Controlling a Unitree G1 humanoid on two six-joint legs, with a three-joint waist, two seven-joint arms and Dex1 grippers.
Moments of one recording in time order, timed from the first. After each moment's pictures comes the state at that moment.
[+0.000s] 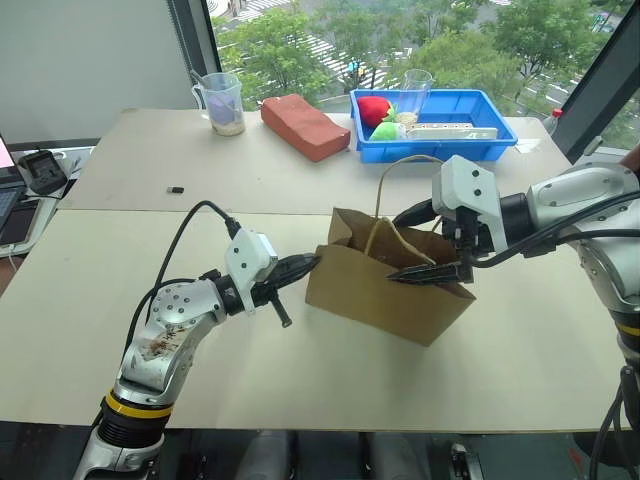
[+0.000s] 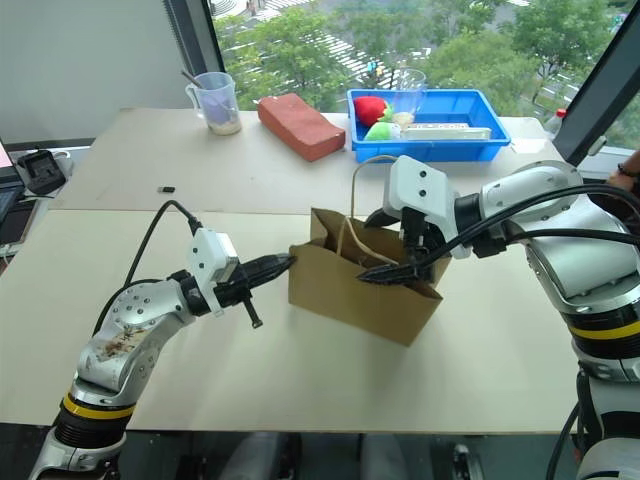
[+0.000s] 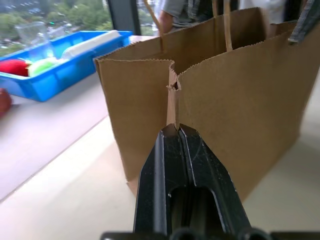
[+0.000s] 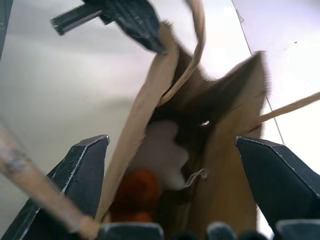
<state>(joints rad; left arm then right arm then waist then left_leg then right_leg) -0.27 0.47 -0.06 -0.37 -0.32 0.33 -0.70 -0.82 -0.97 0.21 -0.34 0.42 0.79 1.21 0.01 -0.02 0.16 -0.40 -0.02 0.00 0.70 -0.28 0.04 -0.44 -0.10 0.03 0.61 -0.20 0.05</state>
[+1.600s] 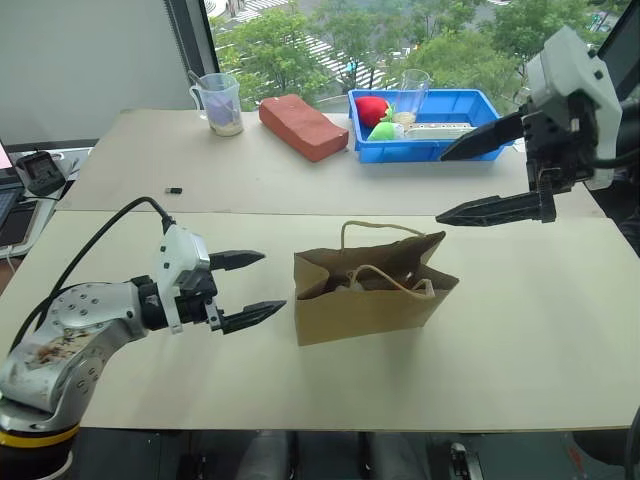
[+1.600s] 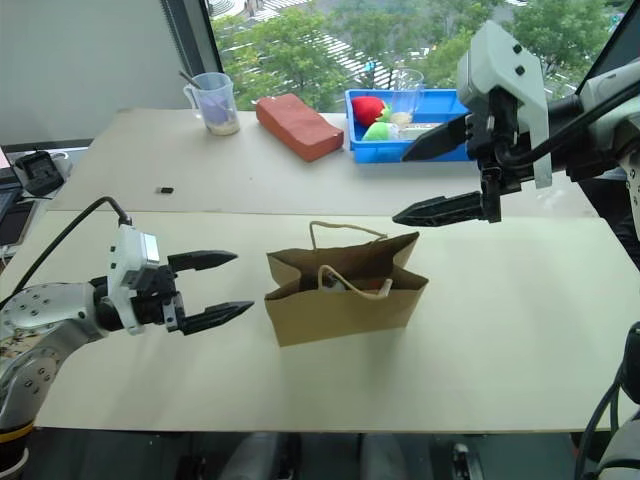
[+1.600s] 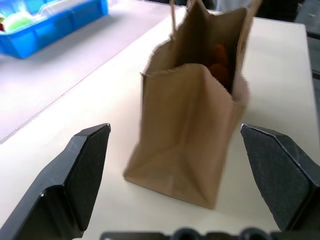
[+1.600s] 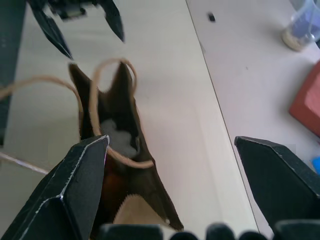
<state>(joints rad) -0.16 0.77 0.17 -0.54 -0.67 0.59 -0.88 -1.13 -1.10 0.14 -0.16 0.51 0.87 1.42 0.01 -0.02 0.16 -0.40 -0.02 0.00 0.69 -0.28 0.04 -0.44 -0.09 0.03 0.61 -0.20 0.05</state>
